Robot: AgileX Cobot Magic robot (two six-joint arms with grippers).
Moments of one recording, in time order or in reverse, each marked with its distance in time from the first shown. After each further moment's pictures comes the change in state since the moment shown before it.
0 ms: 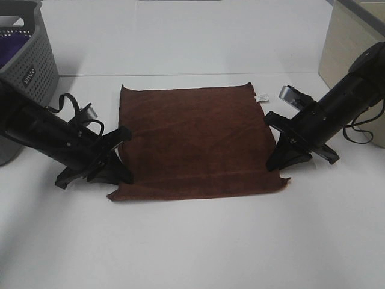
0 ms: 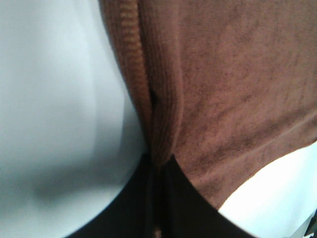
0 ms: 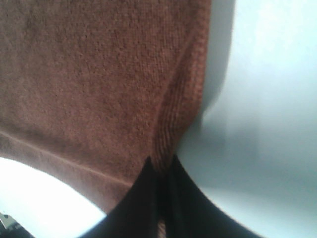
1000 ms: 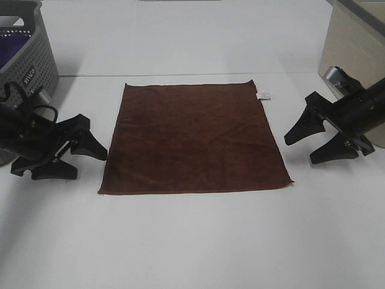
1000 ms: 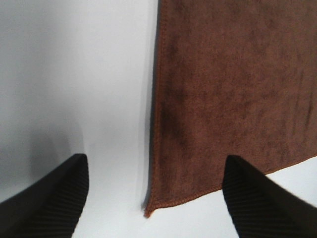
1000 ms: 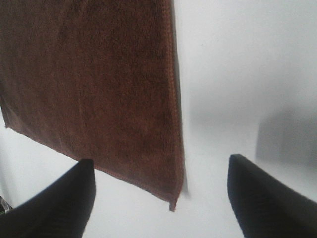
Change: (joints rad) left arm 0.126 -0.162 0.134 -0.041 -0.104 0.153; right arm -0.173 -0.116 0.102 0.113 0.005 -0.170
